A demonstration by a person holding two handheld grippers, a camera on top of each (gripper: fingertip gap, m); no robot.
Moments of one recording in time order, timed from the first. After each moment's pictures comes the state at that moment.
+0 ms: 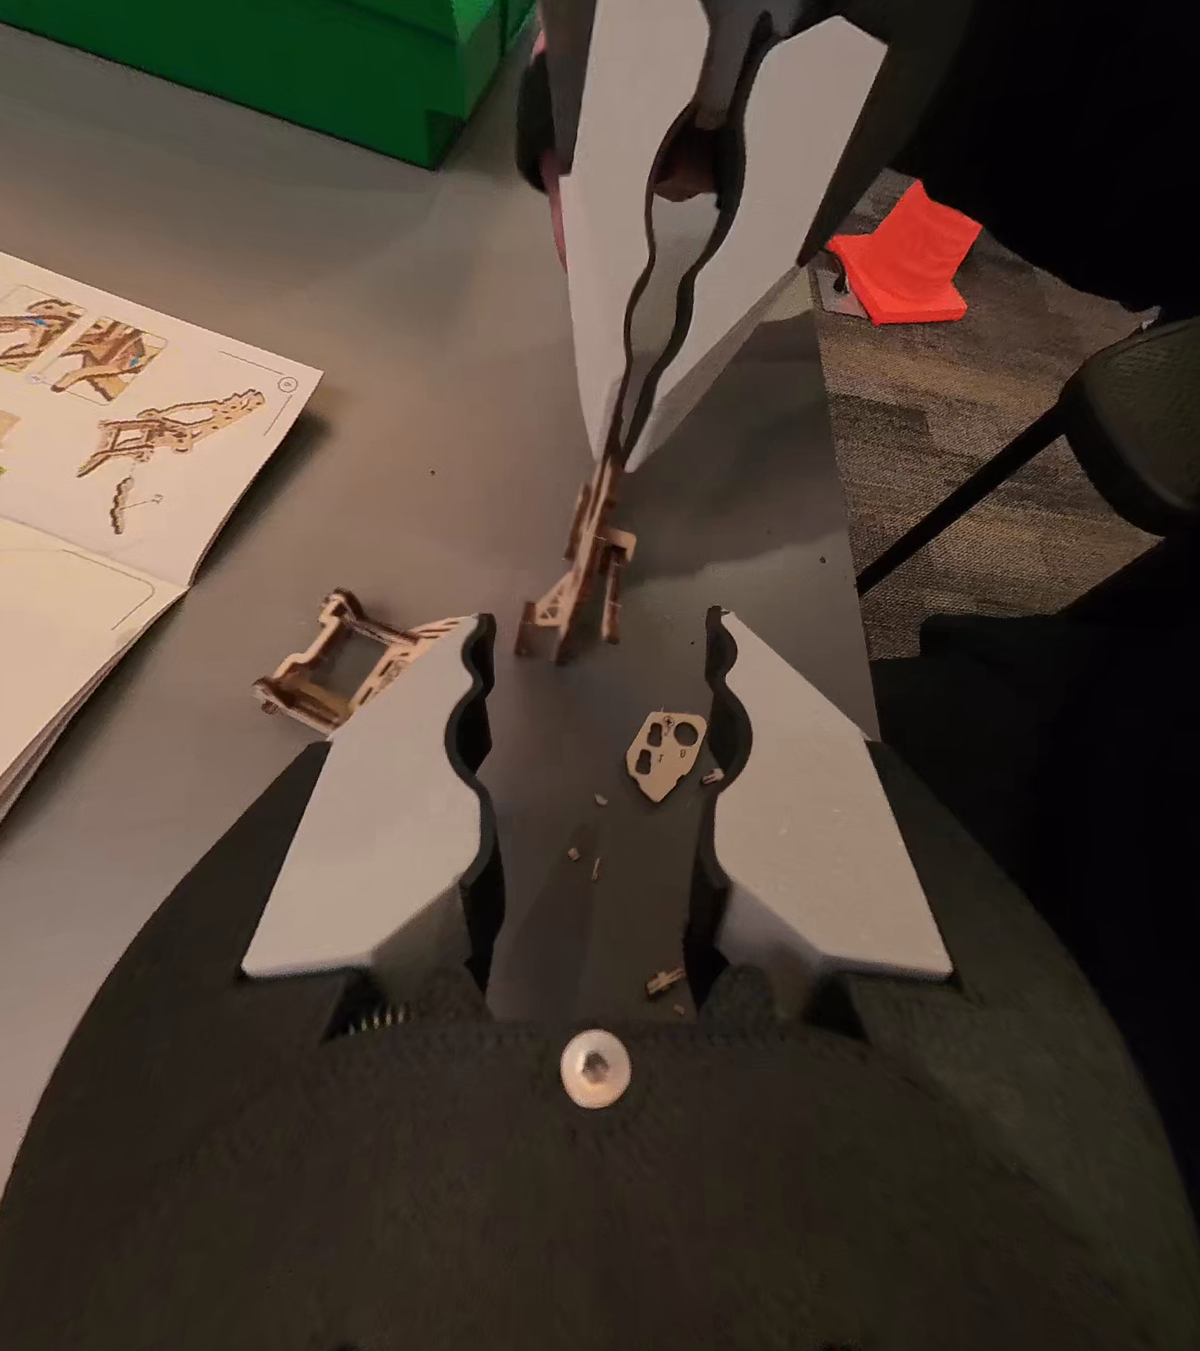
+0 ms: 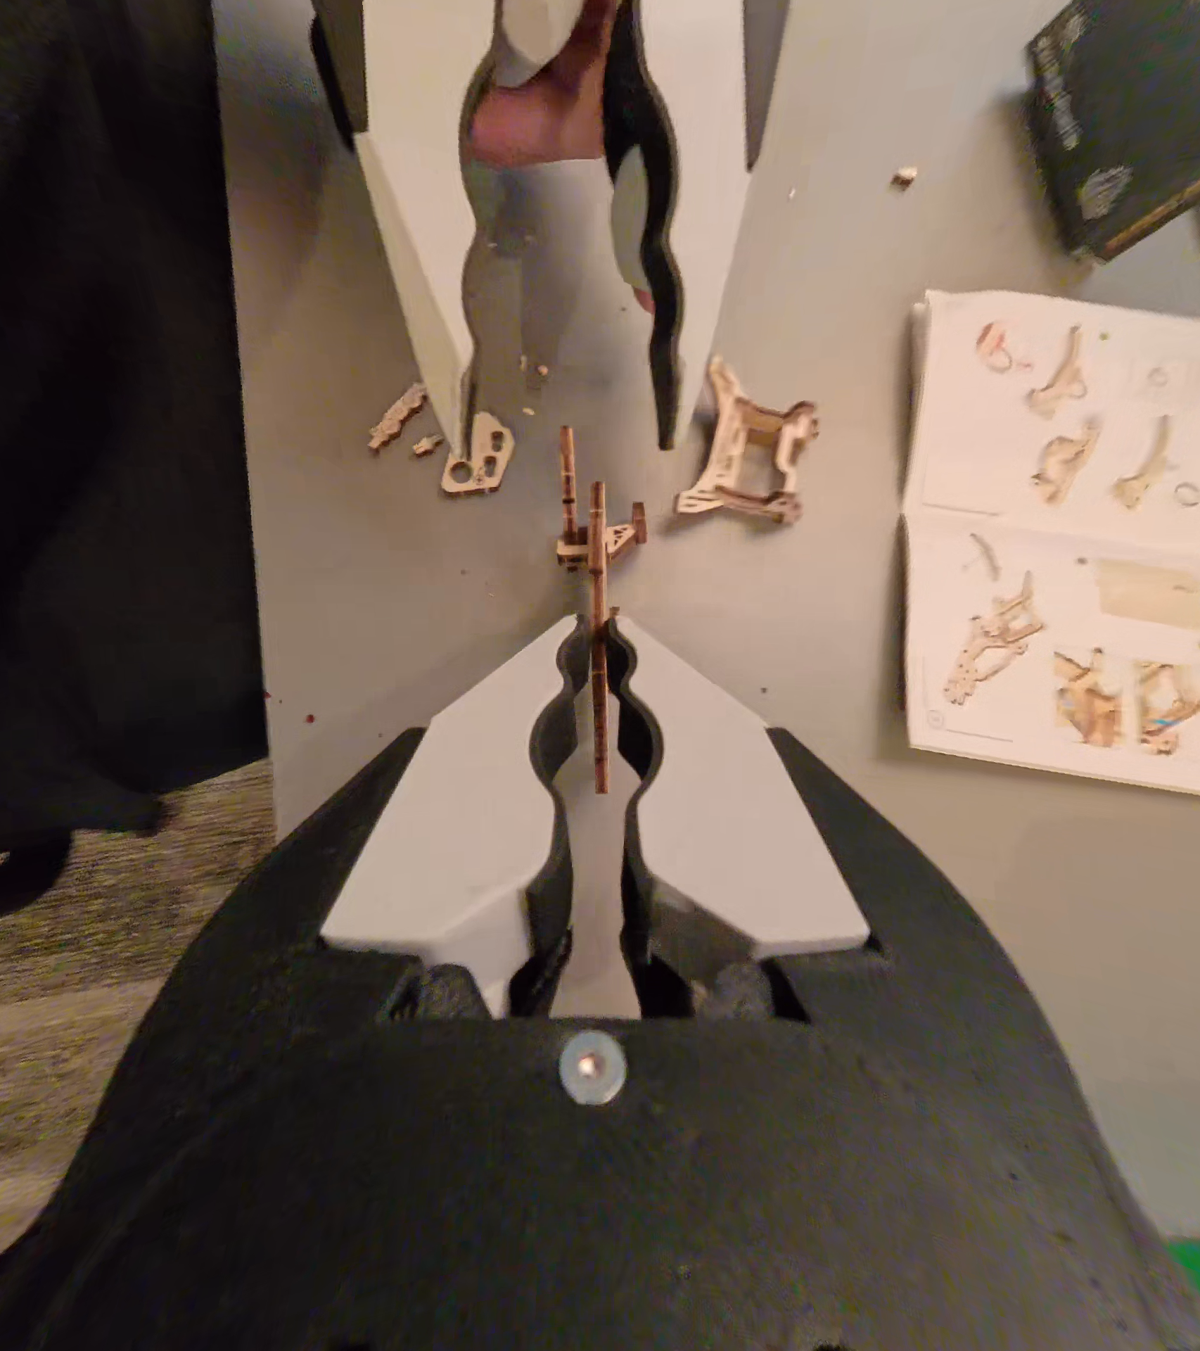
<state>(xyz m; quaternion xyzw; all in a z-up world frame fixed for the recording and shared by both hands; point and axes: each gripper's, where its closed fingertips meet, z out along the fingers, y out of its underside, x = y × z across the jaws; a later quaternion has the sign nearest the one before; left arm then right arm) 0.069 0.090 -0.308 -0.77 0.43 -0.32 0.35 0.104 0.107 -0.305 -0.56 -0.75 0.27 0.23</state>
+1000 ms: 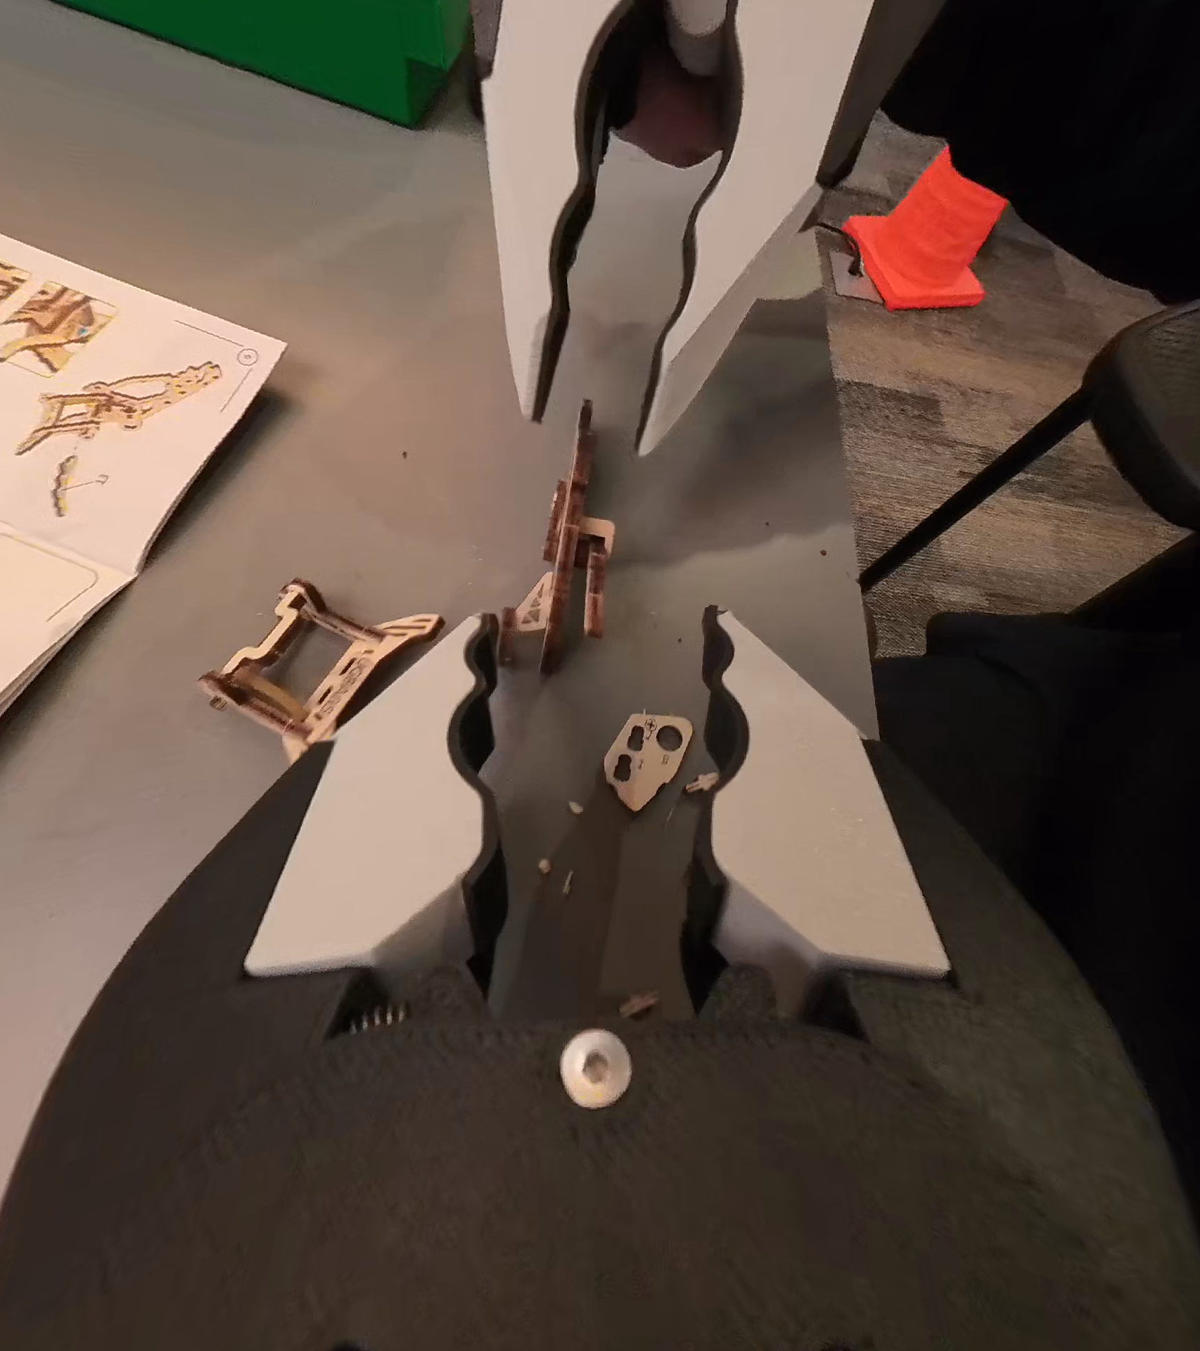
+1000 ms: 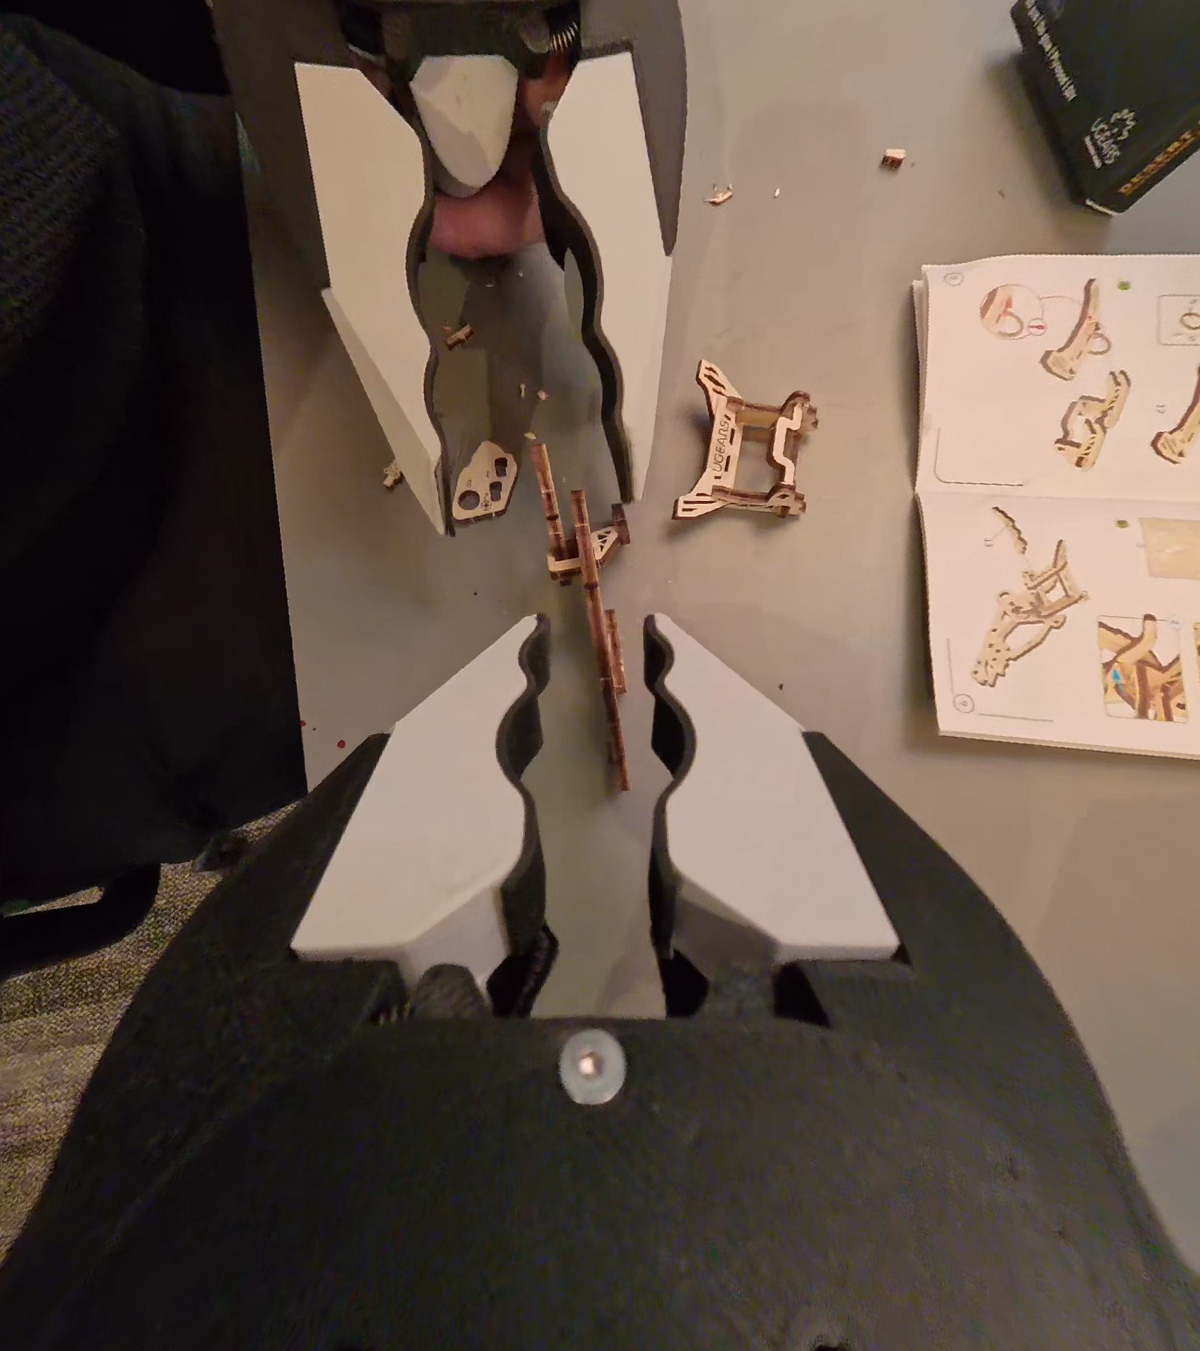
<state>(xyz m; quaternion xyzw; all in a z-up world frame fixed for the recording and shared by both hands) 0.077 0.084 -0.318 -0.78 0.43 -0.30 0.35 0.103 0.109 -0.301 -0.59 -0.72 0.31 0.21</state>
